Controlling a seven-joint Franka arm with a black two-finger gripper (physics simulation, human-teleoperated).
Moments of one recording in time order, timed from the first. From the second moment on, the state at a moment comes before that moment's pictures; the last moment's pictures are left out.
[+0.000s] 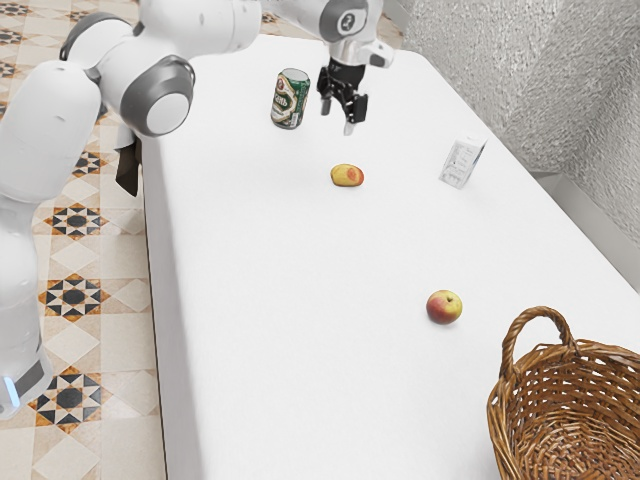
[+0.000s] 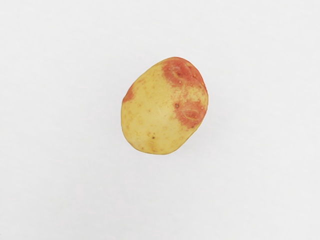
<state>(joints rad) 0.20 0.43 0.33 -1.20 -0.17 1.67 0.22</state>
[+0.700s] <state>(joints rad) 0.21 0.66 0.32 -1.07 -0.15 1.77 0.39</state>
